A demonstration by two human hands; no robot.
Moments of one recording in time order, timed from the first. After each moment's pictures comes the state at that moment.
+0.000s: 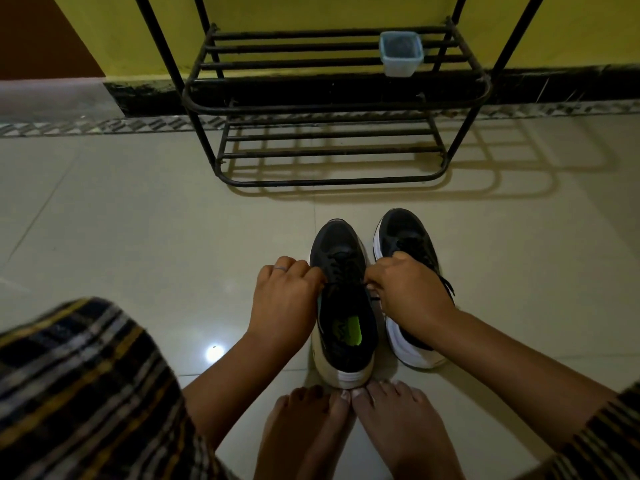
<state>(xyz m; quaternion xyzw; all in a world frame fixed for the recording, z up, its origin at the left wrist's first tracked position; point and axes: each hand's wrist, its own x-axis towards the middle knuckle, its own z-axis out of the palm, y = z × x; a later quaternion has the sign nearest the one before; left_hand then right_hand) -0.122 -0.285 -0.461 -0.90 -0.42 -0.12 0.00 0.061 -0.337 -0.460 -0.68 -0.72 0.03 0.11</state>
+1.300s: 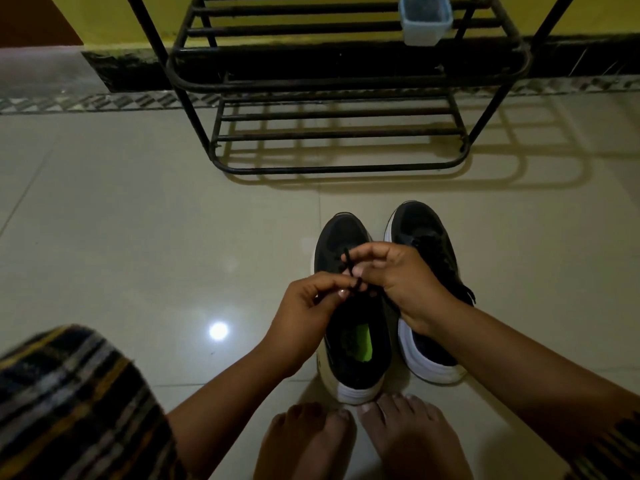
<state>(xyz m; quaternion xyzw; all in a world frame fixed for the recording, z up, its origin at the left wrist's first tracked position) -0.107 -0.282 -0.469 -0.59 -0.41 -0.28 -0.64 0.045 -0.303 -0.459 -0.63 -0.33 0.55 0.44</state>
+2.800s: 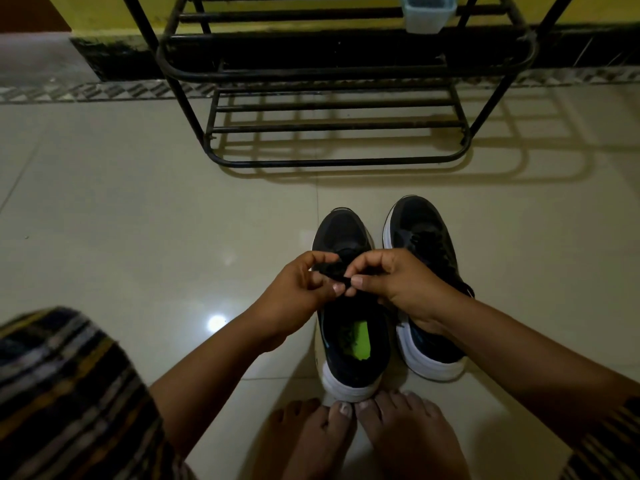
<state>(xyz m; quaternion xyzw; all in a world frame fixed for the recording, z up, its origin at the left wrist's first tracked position) -0.111 -0.253 -0.466 -0.53 -0.42 -0.15 -0.72 0.053 -0.308 -0.450 -0.61 -0.37 0.61 0.36</state>
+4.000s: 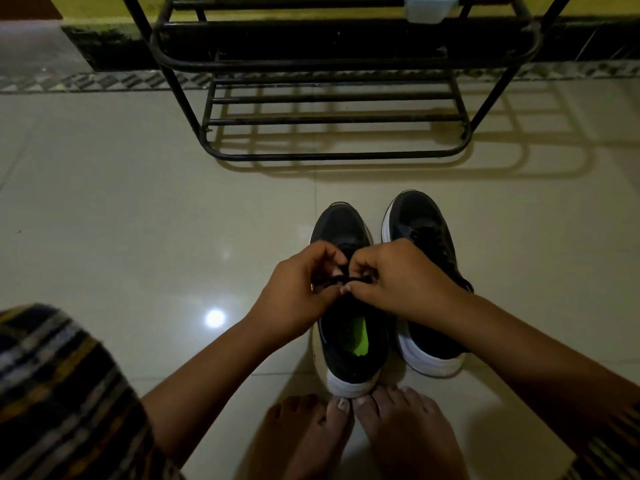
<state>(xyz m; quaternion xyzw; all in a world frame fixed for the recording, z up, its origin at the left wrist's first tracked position) -0.110 -0.258 -0.466 -0.74 -0.40 -0.18 -0.51 0.055 -0.303 -0.440 -0.66 -0.68 0.28 0.15</state>
